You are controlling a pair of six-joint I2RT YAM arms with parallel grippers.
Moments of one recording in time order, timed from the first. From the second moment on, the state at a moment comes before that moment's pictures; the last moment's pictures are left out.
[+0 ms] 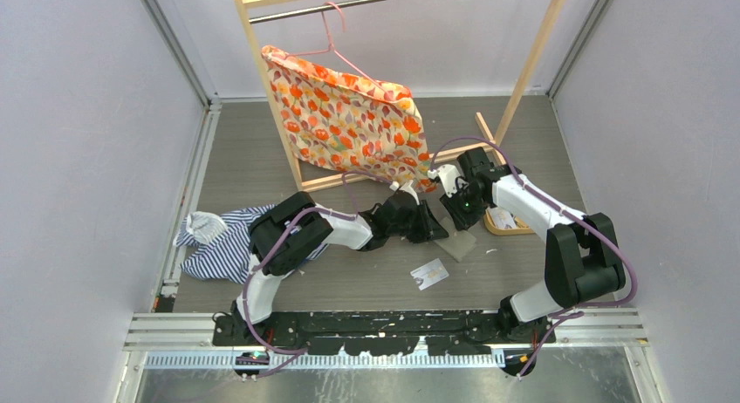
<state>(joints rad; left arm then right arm) -0.97 2.05 1.06 0.48 0.17 -1.16 0.30 1.49 0.95 -0.74 -0.17 -0.42</state>
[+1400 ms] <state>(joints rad) -0.97 2.05 1.06 0.49 0.18 -1.16 0.31 1.53 0.96 -0.78 -0.25 -0.45</state>
